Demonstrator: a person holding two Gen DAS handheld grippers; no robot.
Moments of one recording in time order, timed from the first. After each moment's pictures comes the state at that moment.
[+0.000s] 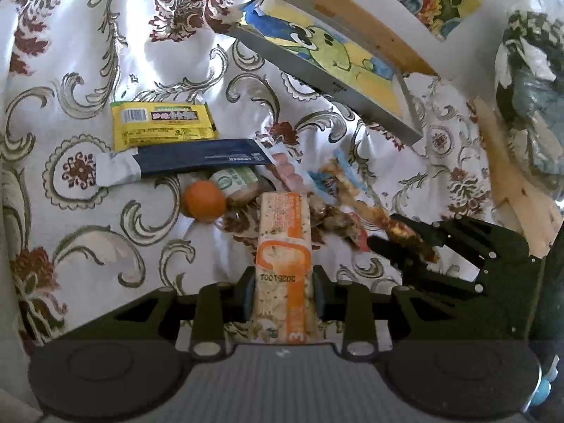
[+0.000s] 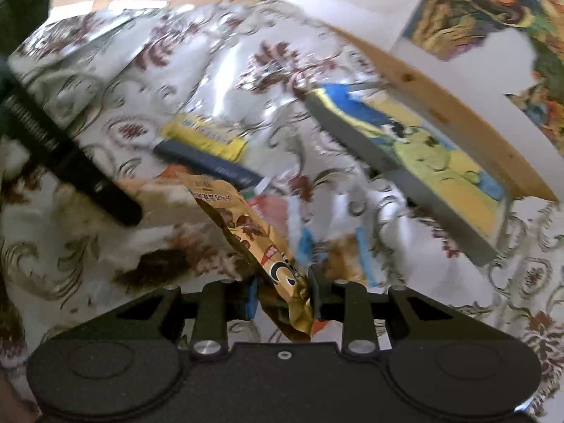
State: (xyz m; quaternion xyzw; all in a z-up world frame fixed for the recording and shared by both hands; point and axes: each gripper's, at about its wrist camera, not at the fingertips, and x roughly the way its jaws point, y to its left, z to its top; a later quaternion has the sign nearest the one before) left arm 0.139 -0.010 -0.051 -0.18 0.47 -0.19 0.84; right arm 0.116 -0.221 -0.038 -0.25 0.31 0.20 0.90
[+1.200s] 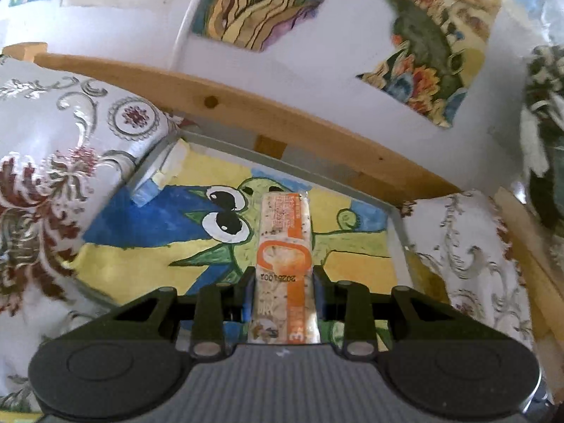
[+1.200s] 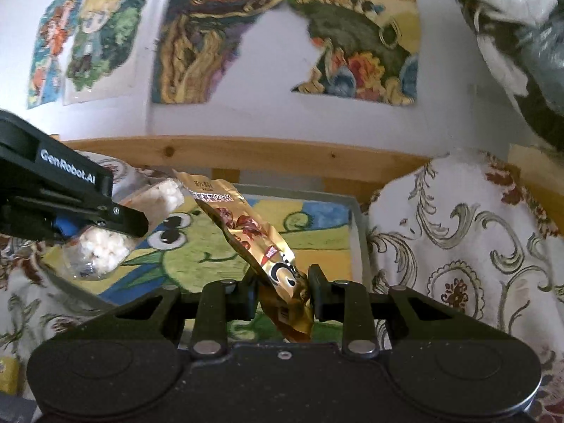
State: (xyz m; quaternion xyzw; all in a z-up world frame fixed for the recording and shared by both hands) left arm 0.373 -0.160 0.013 -0.13 0.31 -0.15 0.93; right arm 0.305 -0.338 -0.019 -0.01 0.18 -0.04 0.98
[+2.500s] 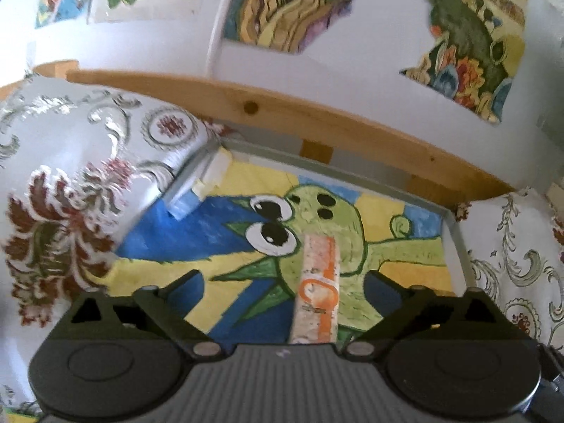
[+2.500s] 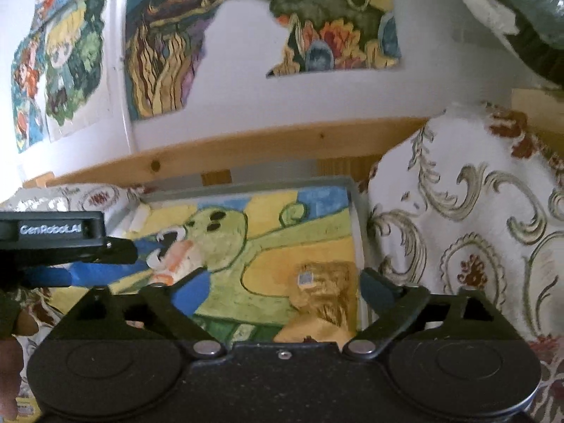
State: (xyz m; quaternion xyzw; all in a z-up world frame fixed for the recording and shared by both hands) left arm 0.377 -0.158 0.010 -0.10 0.30 -0.06 0.95; right arm 0.319 -0.365 -0.014 0.08 0.20 -0.03 0.98
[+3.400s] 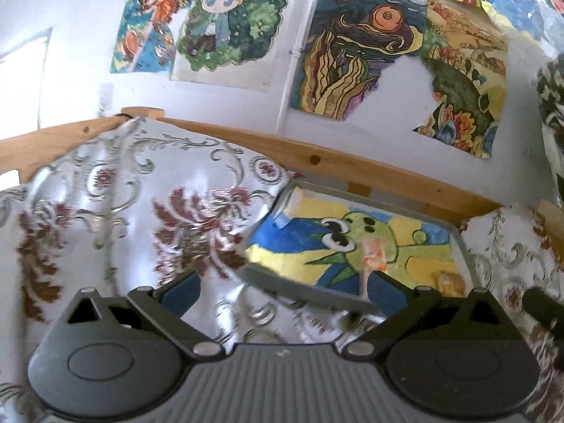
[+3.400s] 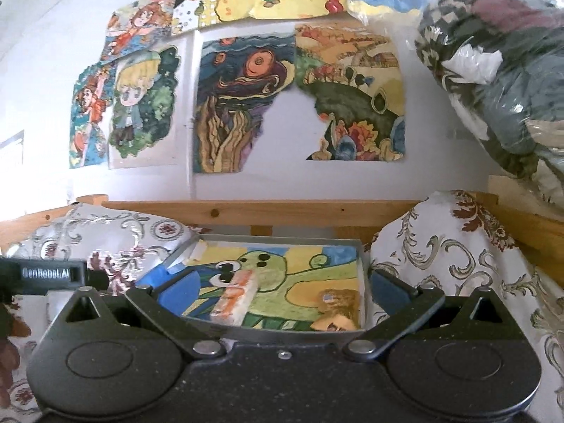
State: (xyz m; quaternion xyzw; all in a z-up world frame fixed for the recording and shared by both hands) left arm 0.226 -0.076 0.024 -0.08 0.20 -0.02 0.98; right arm 0.162 -0.308 0.033 0.03 0.09 -0.01 1.00
